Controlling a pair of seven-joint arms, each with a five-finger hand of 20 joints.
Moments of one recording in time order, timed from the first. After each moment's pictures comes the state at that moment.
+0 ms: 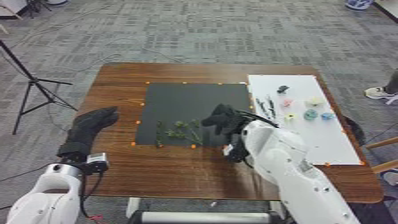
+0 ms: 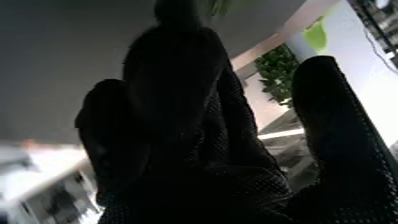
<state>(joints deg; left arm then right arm) 118.1 -59.5 -97.2 -112.7 64.6 6.6 3.6 -84.6 -68.3 63.8 -111.0 -113.2 -24.3 30.9</state>
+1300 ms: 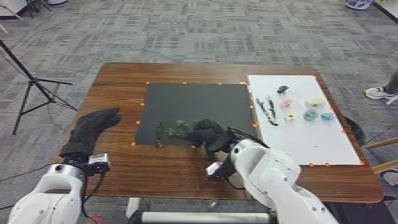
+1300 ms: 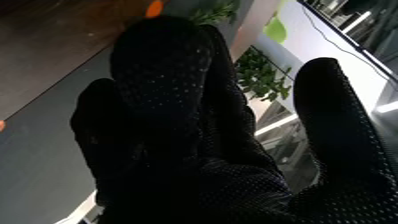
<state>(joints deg) 118.0 -60.0 -97.1 -112.7 64.6 5.3 3.3 -90.9 -69.9 61.2 -113.7 -107.1 -18.5 26.5</state>
